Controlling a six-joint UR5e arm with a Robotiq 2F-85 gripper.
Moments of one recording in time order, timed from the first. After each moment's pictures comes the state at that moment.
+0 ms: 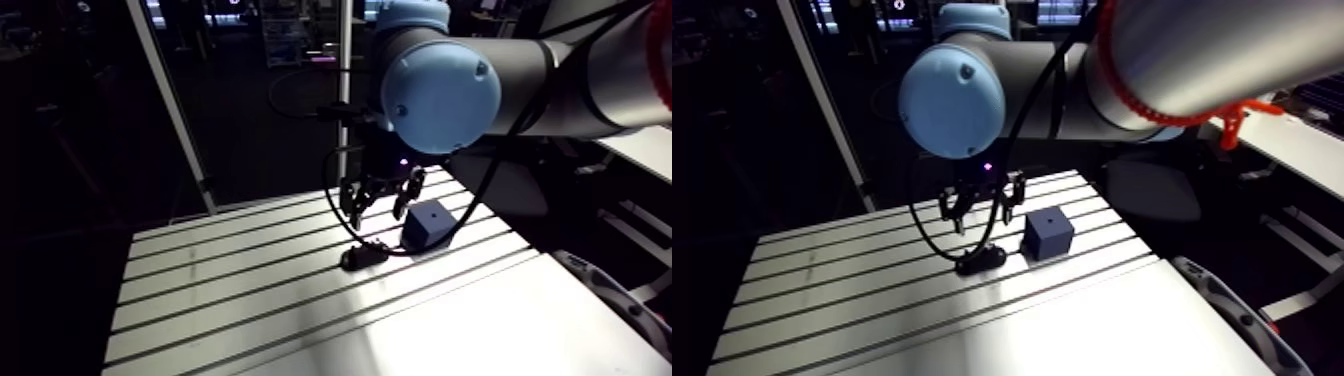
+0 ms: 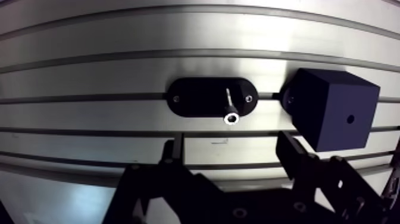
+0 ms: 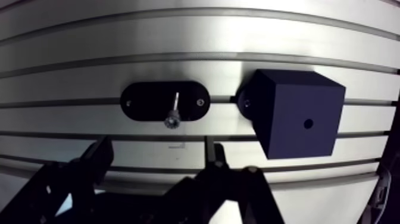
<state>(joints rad) -0.38 -1.36 1.97 -2.16 -1.55 -1.95</state>
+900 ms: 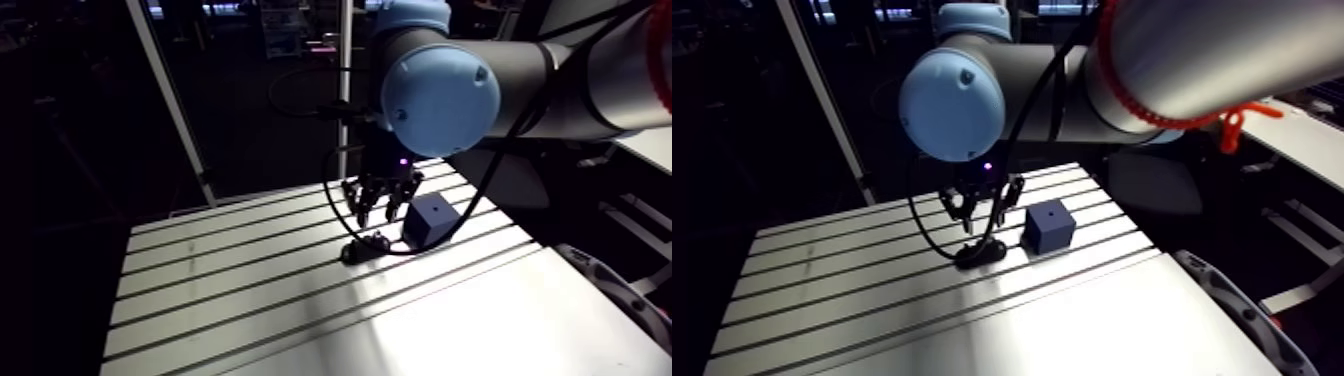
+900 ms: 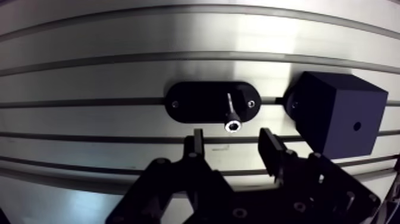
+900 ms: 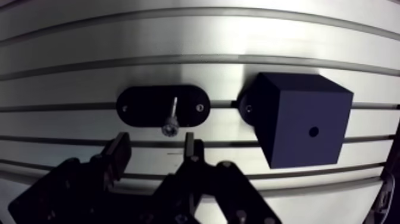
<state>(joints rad) -0.38 -1.33 1.97 -2.19 -1.55 -1.94</state>
